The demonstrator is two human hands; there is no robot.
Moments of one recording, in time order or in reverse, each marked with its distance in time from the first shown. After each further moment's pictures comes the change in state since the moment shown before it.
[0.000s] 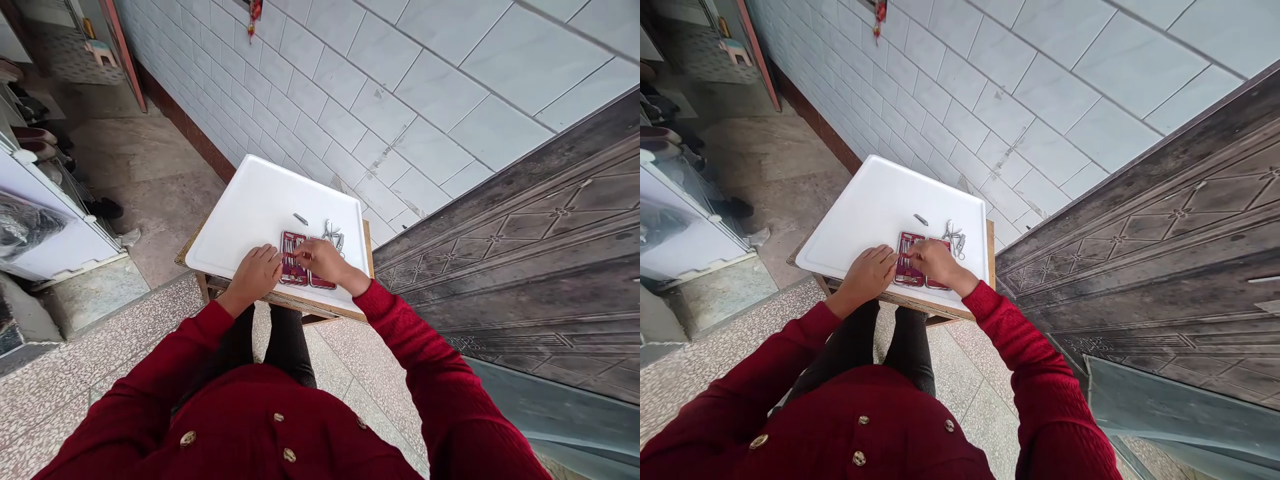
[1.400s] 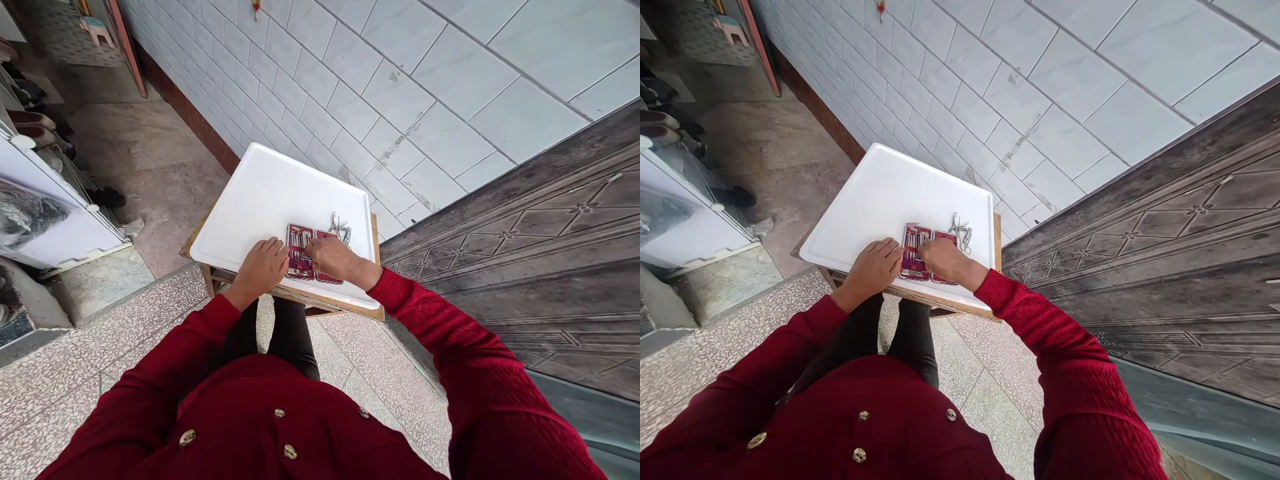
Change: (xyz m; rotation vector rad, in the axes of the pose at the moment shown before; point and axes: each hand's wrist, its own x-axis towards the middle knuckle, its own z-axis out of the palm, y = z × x) left_hand 0.000 0.002 0.000 -0.008 -0.025 -0.033; right_hand 0.000 -0.014 -0.014 -0.585 -0.391 -0.097
